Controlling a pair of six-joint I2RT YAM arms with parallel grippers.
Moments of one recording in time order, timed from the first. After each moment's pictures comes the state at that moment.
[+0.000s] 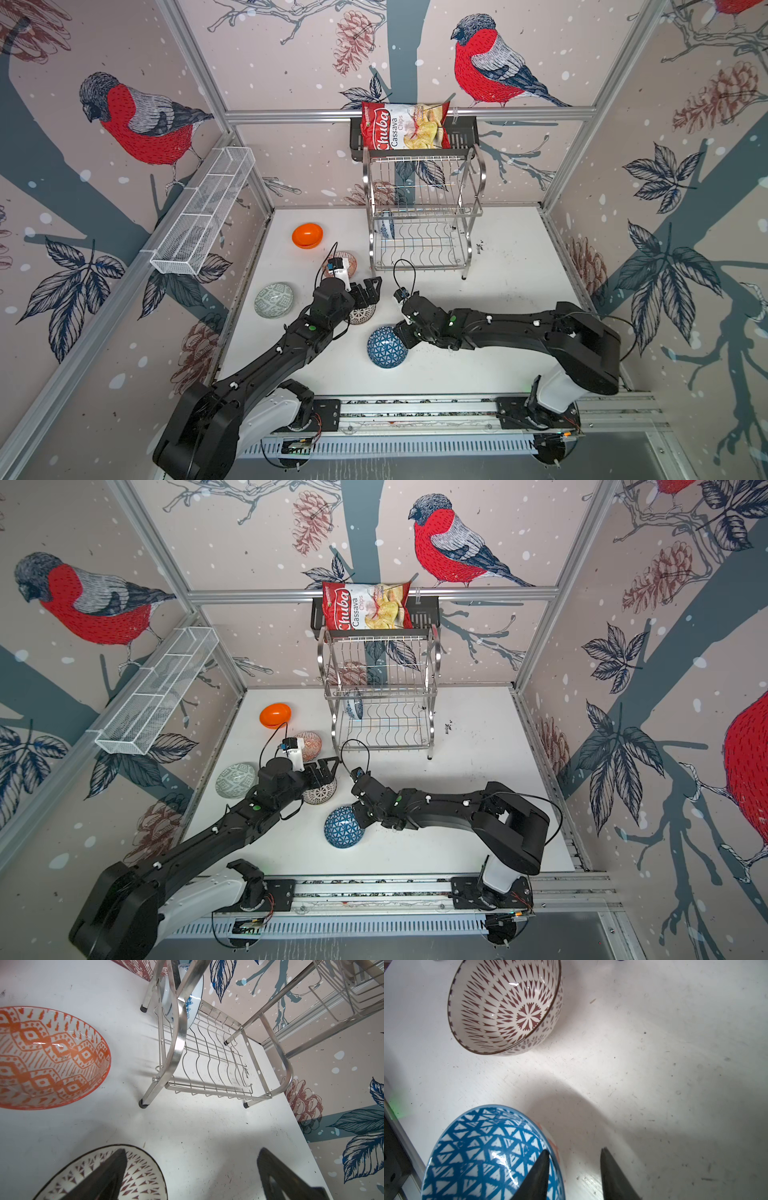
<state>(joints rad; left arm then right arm) -0.48 1.04 0.44 0.20 0.06 -0.66 1.13 1.64 0.87 -0.12 0.05 0.43</state>
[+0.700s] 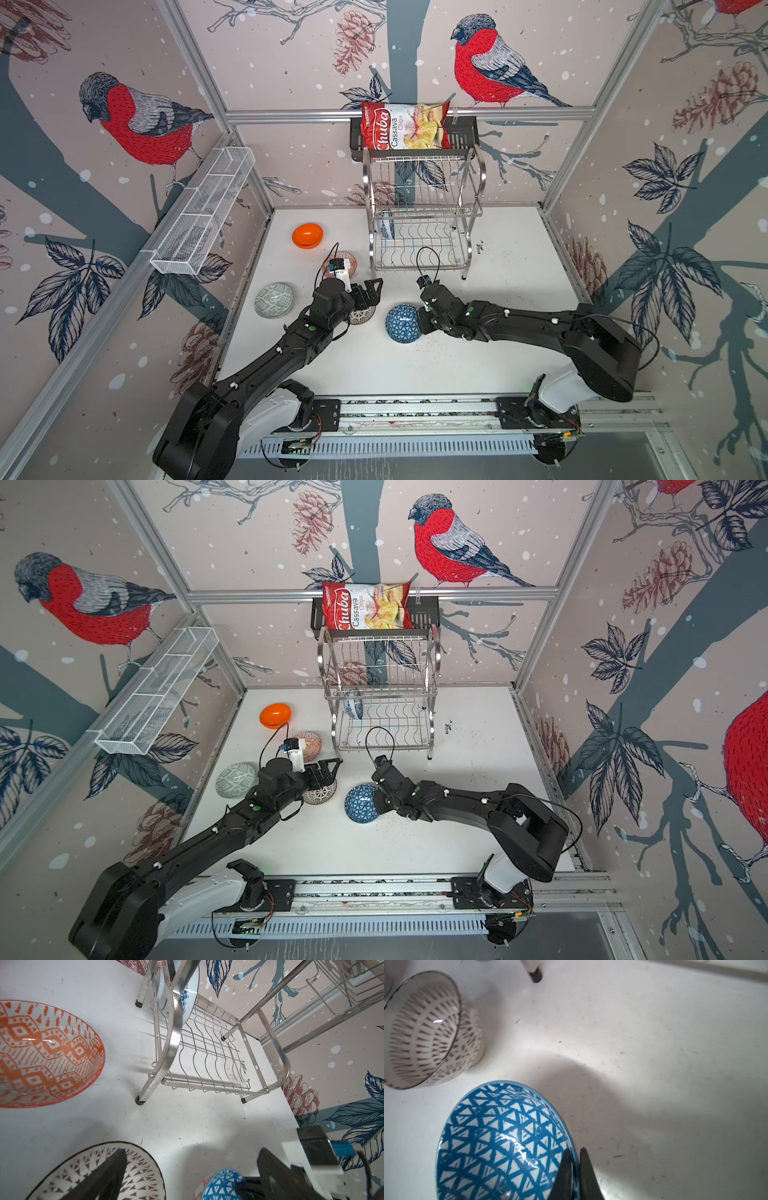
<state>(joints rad) -0.48 1.04 0.44 0.20 0.10 -0.65 0.95 1.54 0.78 -0.15 0.09 0.46</state>
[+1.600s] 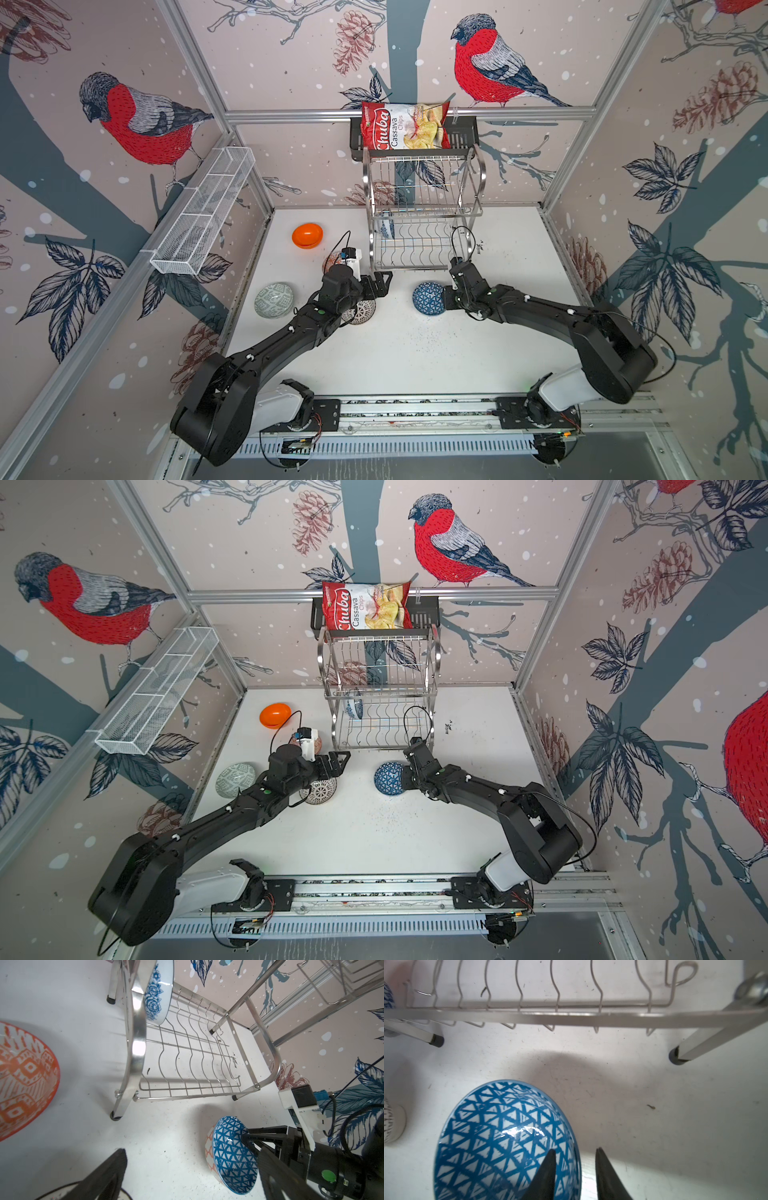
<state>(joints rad) -0.48 1.21 0.56 0.23 0.18 -0.60 0.68 1.49 0.78 -0.20 0.07 0.45</state>
